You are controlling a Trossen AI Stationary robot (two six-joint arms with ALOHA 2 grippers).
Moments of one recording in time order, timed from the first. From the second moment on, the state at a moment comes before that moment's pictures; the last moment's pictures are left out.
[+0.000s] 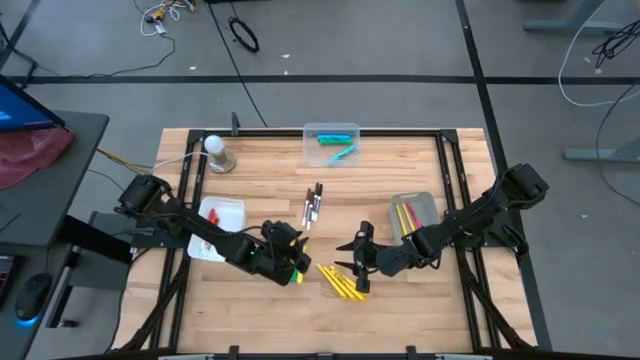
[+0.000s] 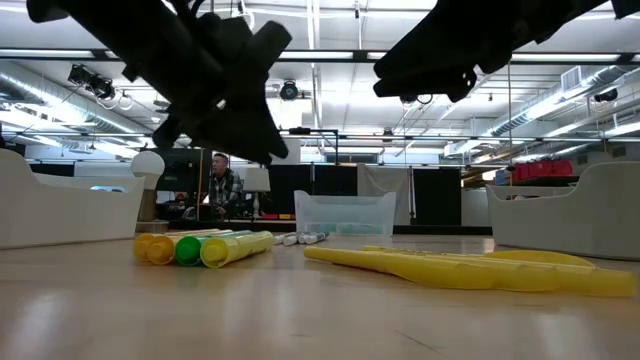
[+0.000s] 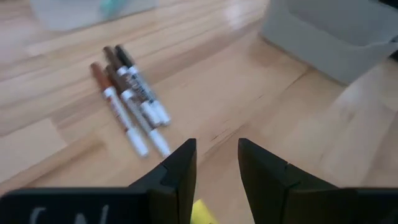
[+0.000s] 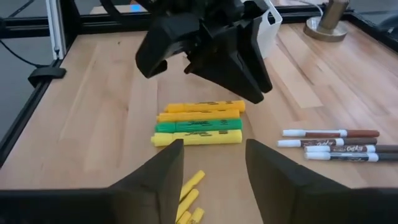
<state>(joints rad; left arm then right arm) -0.45 1.72 0.93 -0.13 -0.87 -1.06 0.47 1.57 0.81 0.24 0.51 0.28</state>
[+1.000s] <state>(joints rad) -0.42 1.71 0.93 0.20 -0.90 -0.67 0.59 1.70 0.81 0.12 0.40 0.39</state>
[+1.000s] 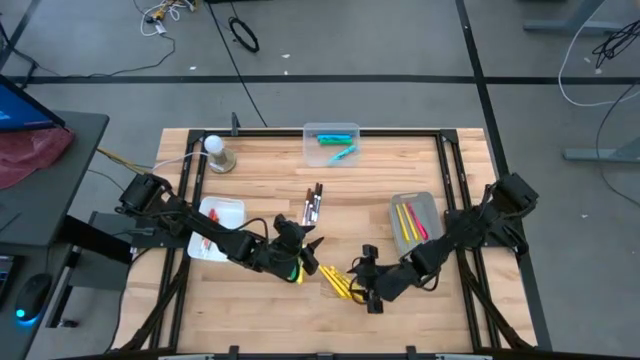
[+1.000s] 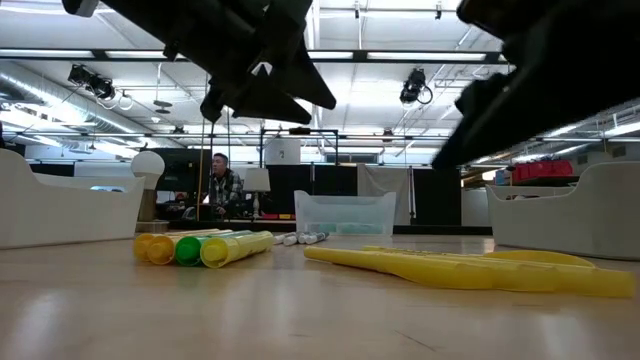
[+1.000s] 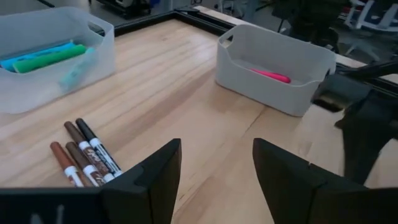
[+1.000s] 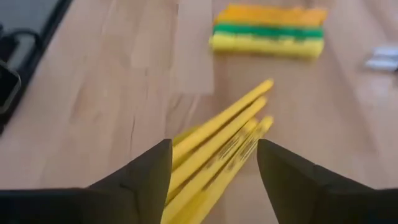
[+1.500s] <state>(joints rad) -0.43 1.71 0.93 0.23 -0.86 -0.67 0.62 1.83 0.81 0.12 0.43 0.44</state>
